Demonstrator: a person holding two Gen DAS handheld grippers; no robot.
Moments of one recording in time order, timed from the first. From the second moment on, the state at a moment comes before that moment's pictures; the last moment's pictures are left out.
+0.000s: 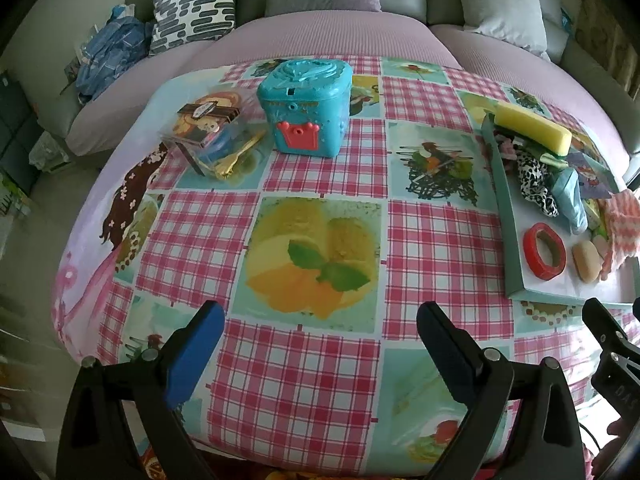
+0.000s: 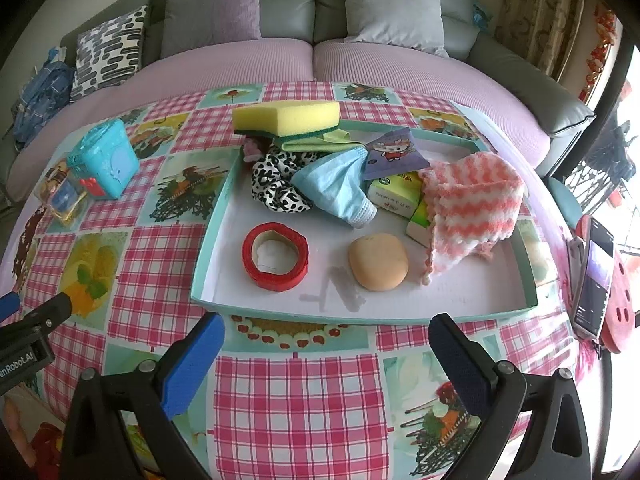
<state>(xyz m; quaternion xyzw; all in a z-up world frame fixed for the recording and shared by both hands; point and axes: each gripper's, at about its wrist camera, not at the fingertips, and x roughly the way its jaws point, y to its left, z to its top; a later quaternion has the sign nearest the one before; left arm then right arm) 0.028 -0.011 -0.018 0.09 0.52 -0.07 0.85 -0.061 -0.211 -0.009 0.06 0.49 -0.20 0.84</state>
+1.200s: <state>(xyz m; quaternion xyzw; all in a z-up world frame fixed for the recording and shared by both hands) 0.025 -0.015 -0.013 0.11 0.51 -0.07 0.85 -0.061 -0.212 -0.012 0.07 0.50 -0.20 0.84</state>
